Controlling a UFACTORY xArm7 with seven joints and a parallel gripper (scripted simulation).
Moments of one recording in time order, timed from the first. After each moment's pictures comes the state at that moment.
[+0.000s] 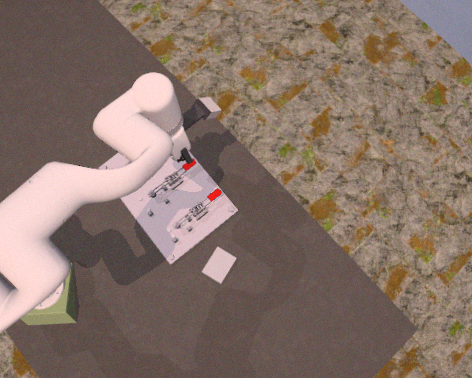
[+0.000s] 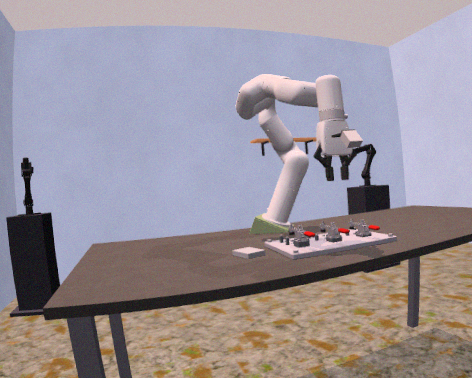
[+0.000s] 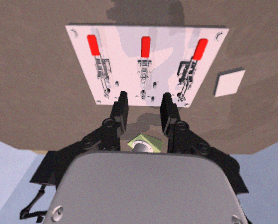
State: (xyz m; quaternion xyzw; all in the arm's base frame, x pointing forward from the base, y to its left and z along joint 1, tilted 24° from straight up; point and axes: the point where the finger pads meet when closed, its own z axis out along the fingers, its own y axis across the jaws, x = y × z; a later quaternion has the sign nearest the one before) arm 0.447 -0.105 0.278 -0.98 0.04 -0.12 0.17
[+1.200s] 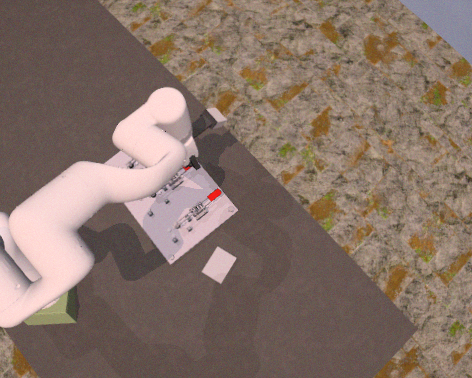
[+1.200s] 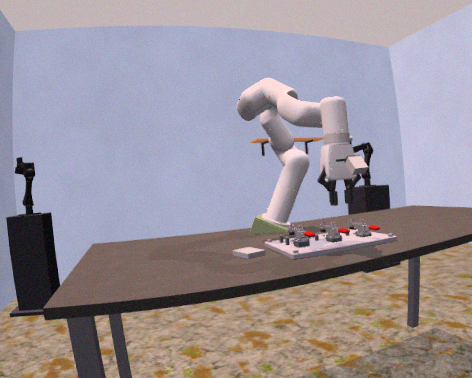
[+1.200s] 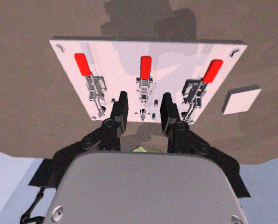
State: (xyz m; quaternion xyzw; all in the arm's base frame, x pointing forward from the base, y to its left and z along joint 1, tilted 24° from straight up) arm 0.476 -0.083 0.218 -0.98 0.04 -0.12 0.17
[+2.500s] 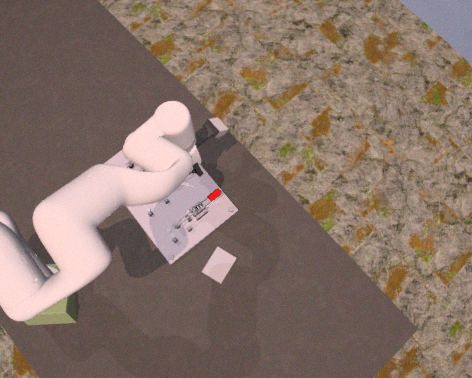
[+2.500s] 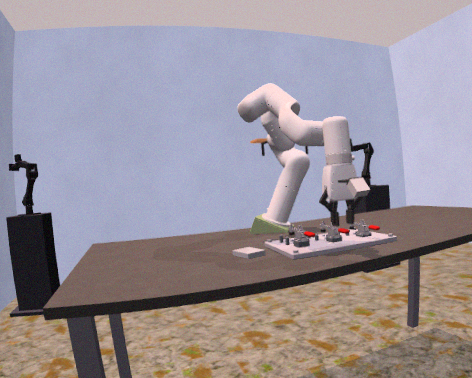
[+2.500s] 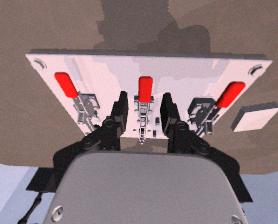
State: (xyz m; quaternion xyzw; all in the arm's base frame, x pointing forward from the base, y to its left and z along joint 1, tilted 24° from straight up) arm 0.493 -0.065 0.166 -0.98 0.04 -0.12 0.17
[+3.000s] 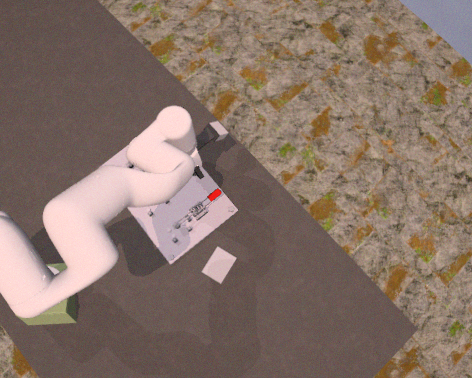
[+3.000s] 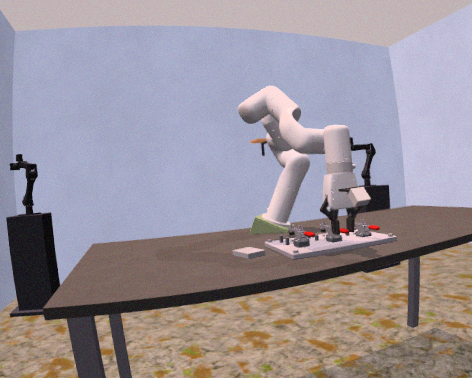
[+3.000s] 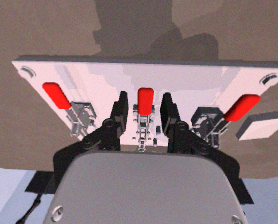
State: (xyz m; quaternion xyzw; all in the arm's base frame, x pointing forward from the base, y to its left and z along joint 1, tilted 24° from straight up) arm 0.499 -0.057 0.144 -0.98 0.04 -0.12 0.17
